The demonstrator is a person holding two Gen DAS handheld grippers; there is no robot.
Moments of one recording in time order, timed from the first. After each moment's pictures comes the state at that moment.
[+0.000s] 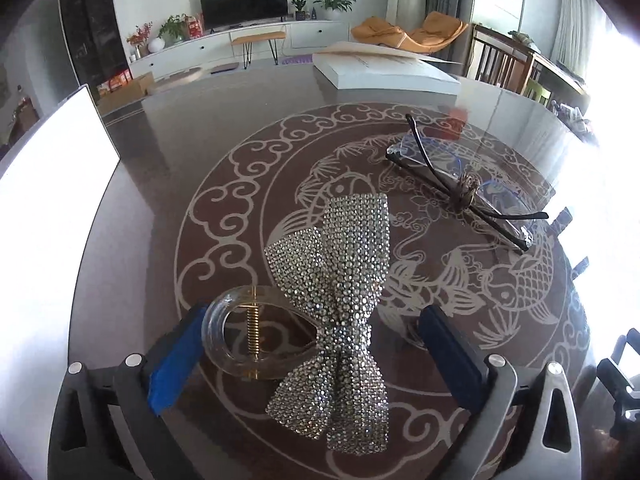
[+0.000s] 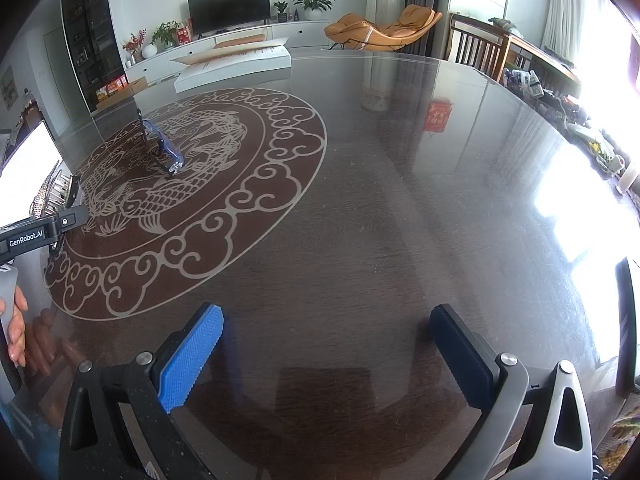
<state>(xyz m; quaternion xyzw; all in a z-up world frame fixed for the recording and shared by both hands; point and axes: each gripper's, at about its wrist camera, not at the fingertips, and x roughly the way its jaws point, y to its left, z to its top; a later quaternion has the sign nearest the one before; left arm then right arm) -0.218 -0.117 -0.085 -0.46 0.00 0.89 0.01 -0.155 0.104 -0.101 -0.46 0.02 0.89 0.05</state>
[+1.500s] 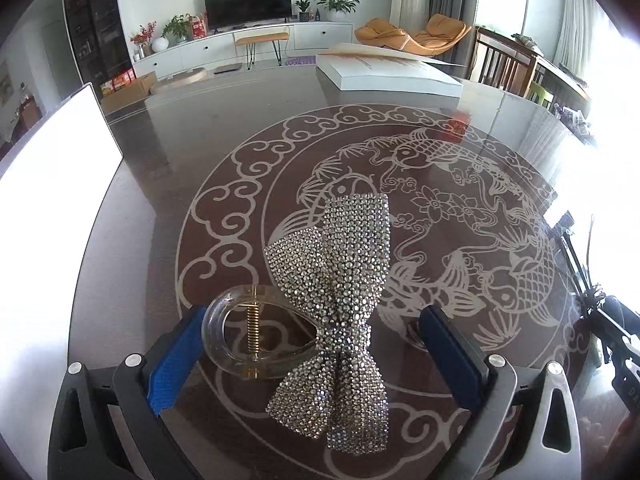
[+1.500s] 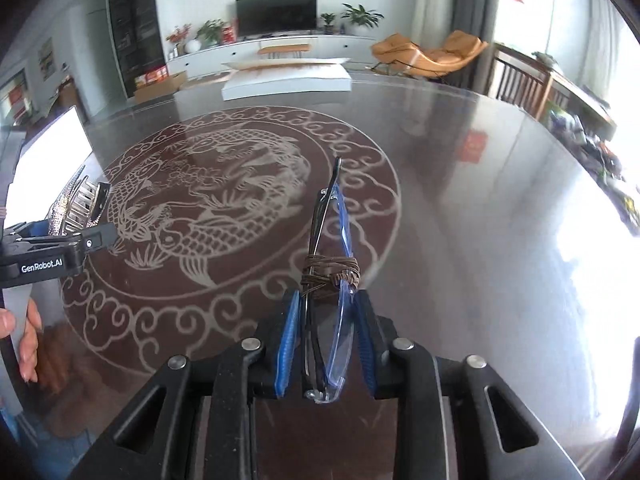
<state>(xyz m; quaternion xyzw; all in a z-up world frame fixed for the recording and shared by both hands) -0.213 -0.122 -0.086 -0.46 0.00 0.89 0.00 -0.201 0.073 -0.096 -0.44 -0.01 0.90 -0.01</state>
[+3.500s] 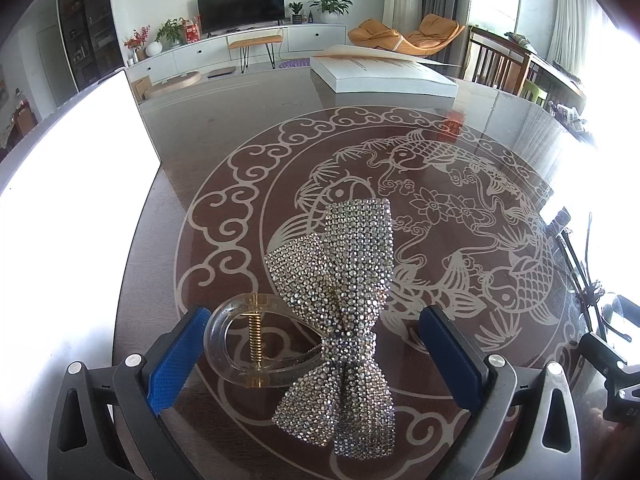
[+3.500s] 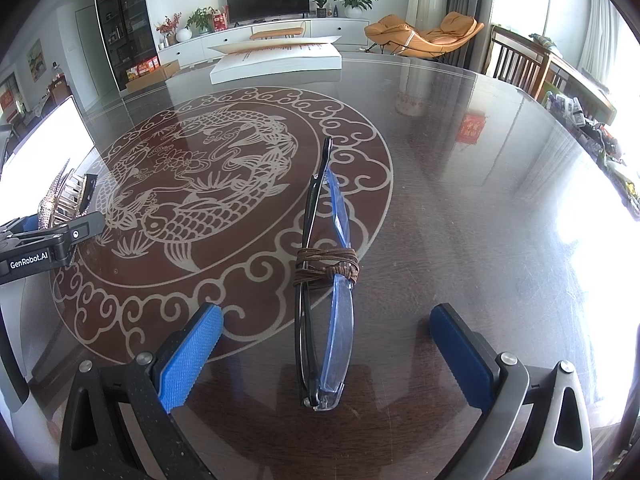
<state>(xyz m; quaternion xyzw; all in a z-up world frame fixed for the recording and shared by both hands) -0.218 -0.121 -0.087 -0.46 0.01 0.89 0.01 -0.205 0.078 -0.105 -0.47 -0.01 0.88 -0.01</state>
